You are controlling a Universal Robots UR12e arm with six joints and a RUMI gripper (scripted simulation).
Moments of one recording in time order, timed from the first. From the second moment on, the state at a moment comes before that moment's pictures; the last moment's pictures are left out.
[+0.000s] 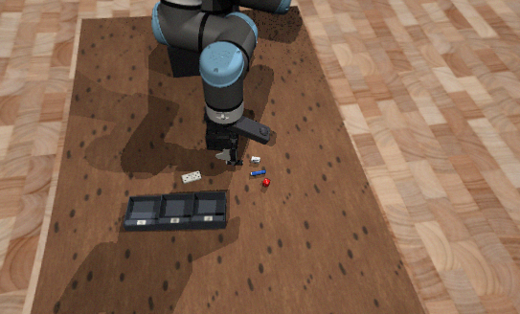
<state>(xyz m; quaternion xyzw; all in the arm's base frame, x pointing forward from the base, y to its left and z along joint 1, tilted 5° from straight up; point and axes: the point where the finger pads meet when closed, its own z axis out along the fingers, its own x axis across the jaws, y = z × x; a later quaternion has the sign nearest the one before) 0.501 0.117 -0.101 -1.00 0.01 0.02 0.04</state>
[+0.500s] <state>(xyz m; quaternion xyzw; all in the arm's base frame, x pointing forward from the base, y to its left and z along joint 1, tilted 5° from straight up) 0.501 0.116 -0.097 -1.00 0.01 0.02 0.04</state>
